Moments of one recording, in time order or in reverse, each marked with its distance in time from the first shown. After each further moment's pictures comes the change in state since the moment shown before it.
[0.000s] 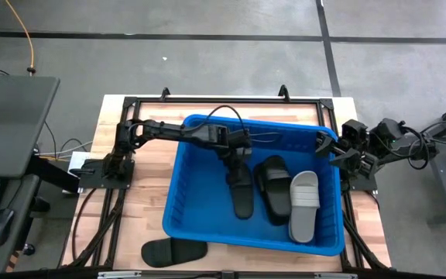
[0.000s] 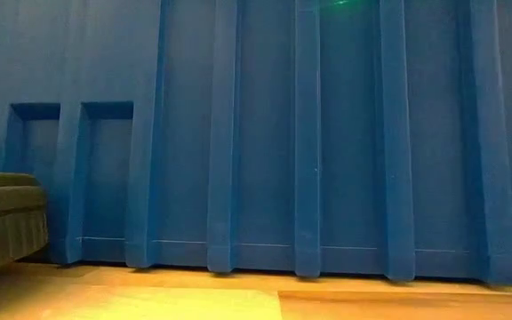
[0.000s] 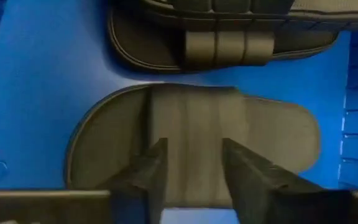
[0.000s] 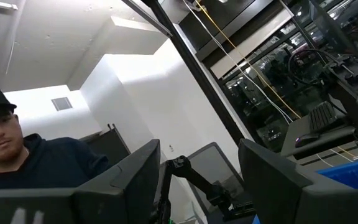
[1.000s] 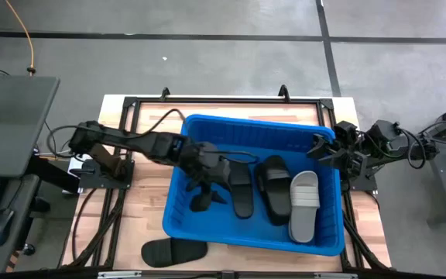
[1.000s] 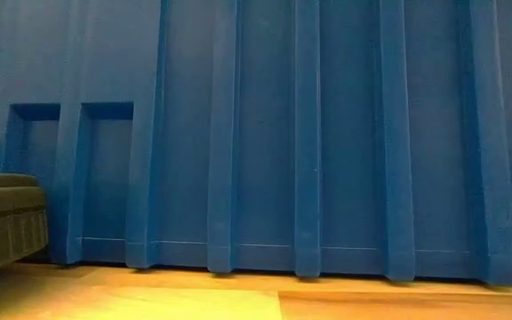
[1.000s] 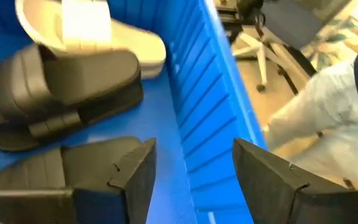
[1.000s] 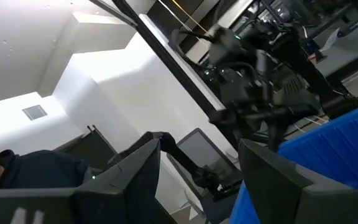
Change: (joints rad) left arm -0.286 -0.404 0.001 -0.019 -0.011 -0.021; right arm 0.000 0.001 0.000 -0.122 0.064 0.082
